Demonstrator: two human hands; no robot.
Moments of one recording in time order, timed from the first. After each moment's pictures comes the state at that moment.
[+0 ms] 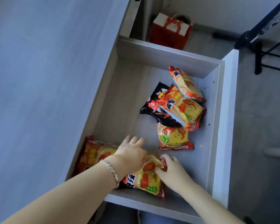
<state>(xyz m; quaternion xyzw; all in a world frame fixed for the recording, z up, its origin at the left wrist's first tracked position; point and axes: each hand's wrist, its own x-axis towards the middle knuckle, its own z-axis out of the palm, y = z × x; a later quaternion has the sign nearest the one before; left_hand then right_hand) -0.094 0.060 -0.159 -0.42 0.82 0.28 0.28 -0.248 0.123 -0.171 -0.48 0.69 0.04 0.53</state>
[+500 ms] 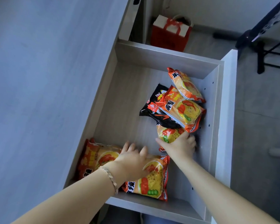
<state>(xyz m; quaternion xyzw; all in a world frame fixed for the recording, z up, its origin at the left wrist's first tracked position) -0.096 0.071 -0.153 -0.44 0.77 0.32 0.34 -0.251 0.061 -0.188 -0.35 0.88 0.00 0.33</state>
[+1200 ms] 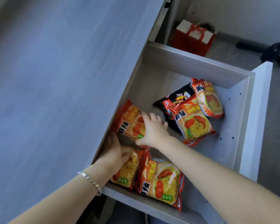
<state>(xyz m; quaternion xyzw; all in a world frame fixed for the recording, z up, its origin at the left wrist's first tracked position) -0.020 0.073 -0.148 -0.76 0.52 0.35 0.19 -0.150 -0.002 -0.171 -0.73 0.57 0.13 0.36</state>
